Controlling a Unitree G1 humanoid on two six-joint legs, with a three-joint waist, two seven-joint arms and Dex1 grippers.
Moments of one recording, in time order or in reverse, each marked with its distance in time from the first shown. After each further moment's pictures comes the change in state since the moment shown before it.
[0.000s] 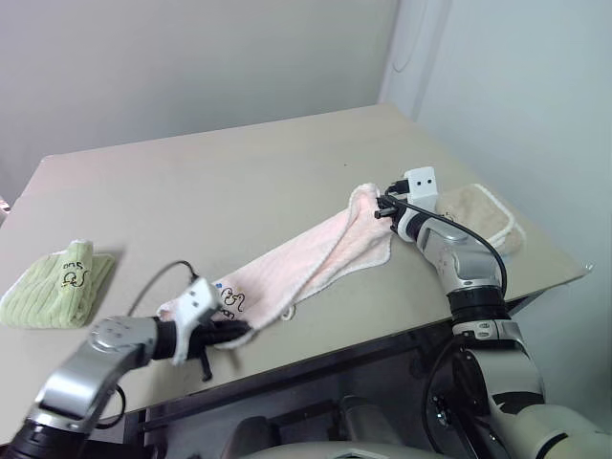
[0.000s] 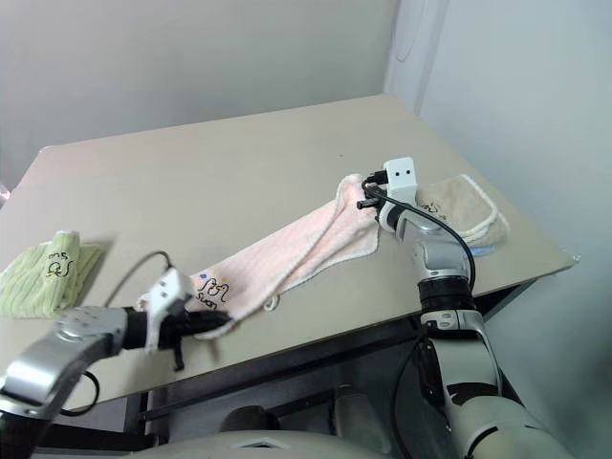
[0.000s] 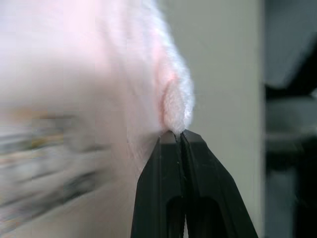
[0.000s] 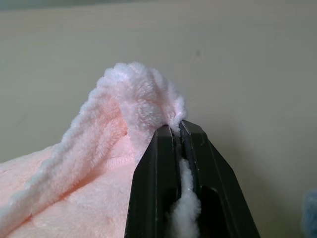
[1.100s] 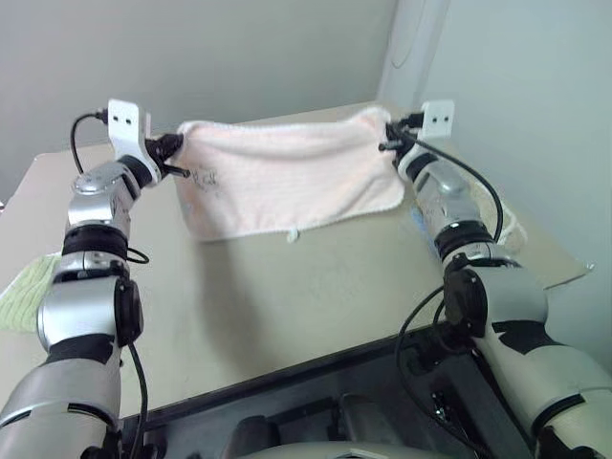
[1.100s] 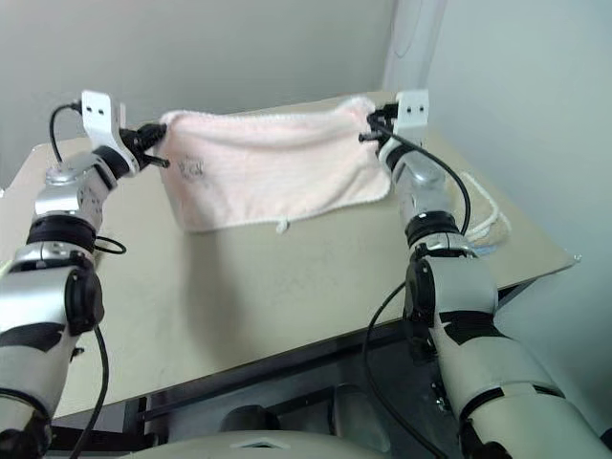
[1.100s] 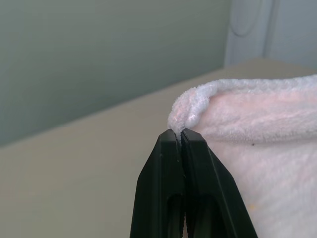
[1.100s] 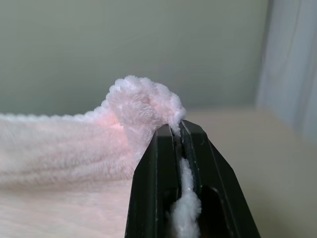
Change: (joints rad) left arm -1.202 -0.177 0.058 1.528 0.305 -0.648 0.349; right arm -0.550 0.028 -0.140 0.788 0.009 -0.681 -0.018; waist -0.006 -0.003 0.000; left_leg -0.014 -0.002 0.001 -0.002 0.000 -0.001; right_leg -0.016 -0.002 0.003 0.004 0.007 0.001
